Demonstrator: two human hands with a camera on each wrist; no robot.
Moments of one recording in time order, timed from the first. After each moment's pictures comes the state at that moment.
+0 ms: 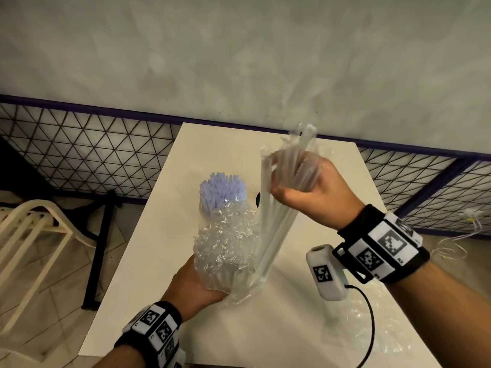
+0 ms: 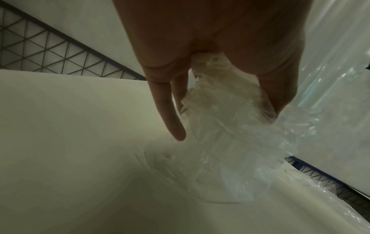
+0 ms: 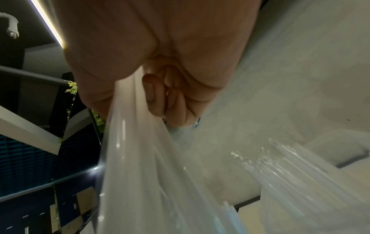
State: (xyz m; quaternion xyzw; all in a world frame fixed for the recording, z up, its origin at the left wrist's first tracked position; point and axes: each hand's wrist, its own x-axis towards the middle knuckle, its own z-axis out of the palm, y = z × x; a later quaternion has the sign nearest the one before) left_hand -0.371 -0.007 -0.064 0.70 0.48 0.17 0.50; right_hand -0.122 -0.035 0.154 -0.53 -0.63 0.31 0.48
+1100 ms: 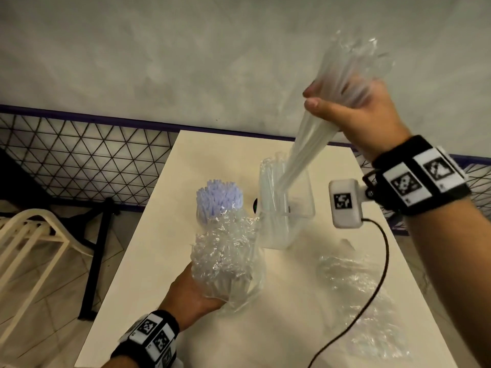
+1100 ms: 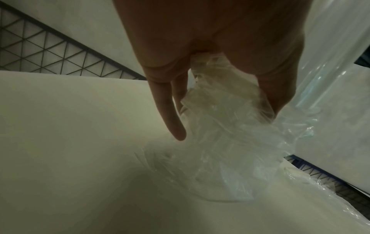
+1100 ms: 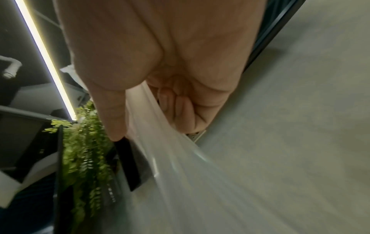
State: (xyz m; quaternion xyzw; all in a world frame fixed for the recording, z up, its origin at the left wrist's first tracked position) left_hand -0.368 -0.011 -0.054 0.68 0.47 0.18 0.52; right_hand -0.069 -0.002 0.235 -0.55 -0.60 0.20 0.54
